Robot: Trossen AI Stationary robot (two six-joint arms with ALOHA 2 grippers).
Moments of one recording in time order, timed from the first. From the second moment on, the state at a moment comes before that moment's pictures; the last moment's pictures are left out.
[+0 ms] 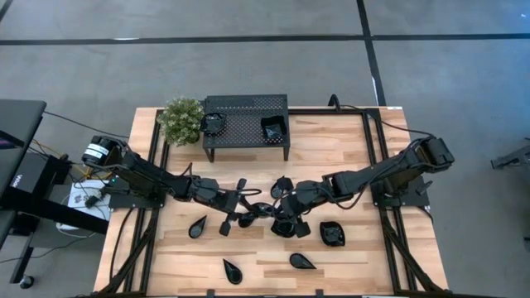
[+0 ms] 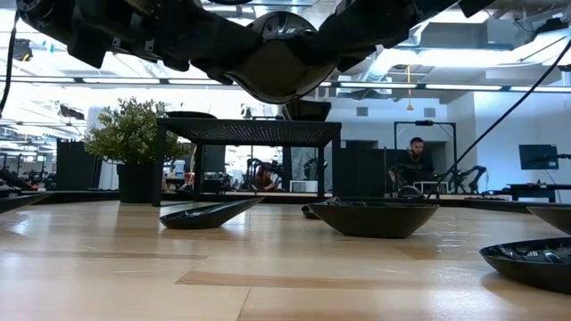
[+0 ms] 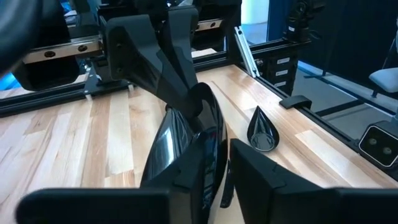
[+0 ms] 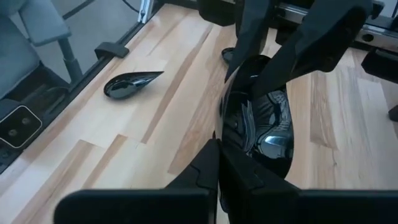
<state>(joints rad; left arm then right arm) -0.29 1.50 0.56 0.74 0.04 0.16 0.25 1.53 0.94 0.06 -0.04 -0.09</state>
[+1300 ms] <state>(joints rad) -0.31 1.50 0.56 0.71 0.13 0.08 0.26 1.53 0.94 0.17 -0.01 -0.08</state>
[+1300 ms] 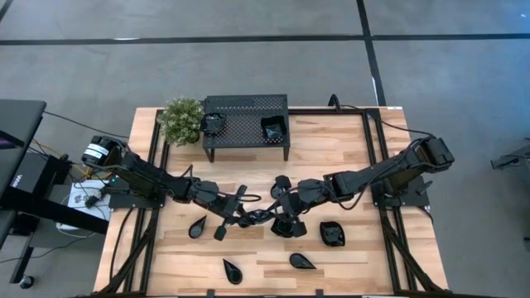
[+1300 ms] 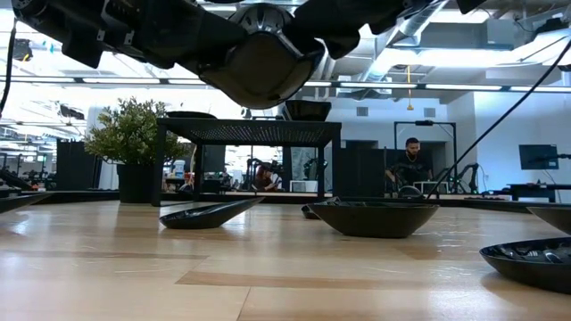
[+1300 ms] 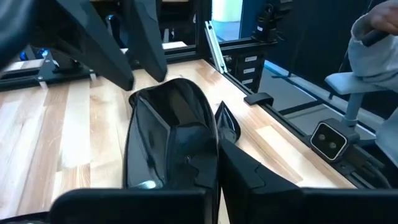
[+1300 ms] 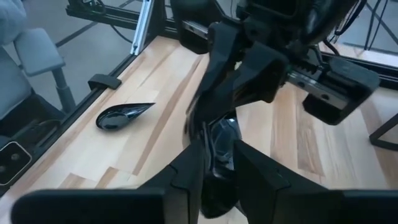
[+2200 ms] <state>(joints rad) -0.39 1.09 0.56 0.03 -0.27 0.16 0.24 1.53 0.94 0.11 -0.02 -0.02</state>
